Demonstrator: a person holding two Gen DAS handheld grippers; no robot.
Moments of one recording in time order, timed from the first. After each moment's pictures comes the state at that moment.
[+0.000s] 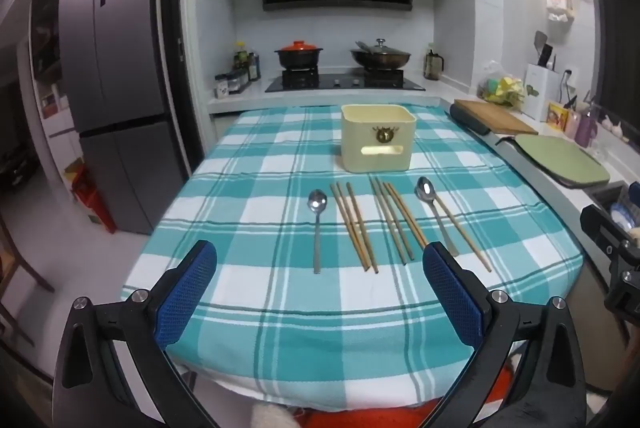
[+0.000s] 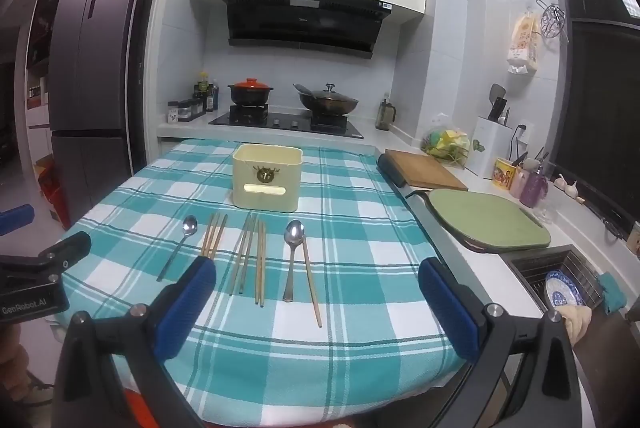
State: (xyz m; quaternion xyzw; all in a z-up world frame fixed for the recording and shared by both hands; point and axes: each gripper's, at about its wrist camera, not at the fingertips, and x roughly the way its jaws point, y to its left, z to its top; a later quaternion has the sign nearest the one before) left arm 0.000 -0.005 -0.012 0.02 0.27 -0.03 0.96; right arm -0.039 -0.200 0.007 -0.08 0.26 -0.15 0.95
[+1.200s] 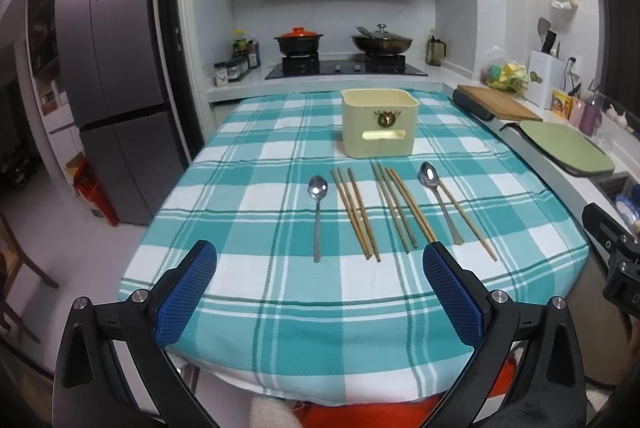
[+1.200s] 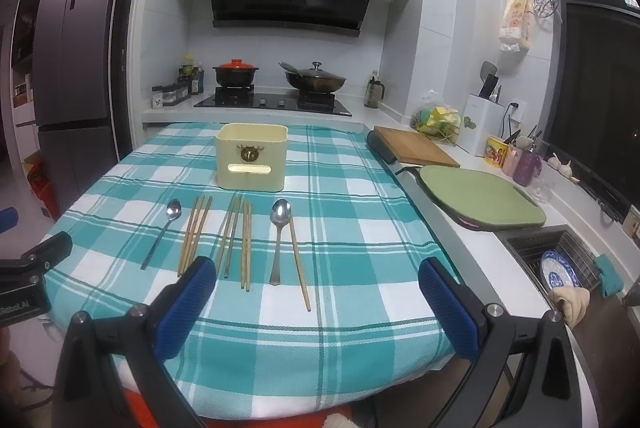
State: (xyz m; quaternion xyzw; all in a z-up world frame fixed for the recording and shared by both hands) left arm 0.004 -0.015 -0.021 0.03 0.29 -0.02 0.96; right arm -0.033 -0.216 -0.006 -0.07 0.29 -0.17 0.94
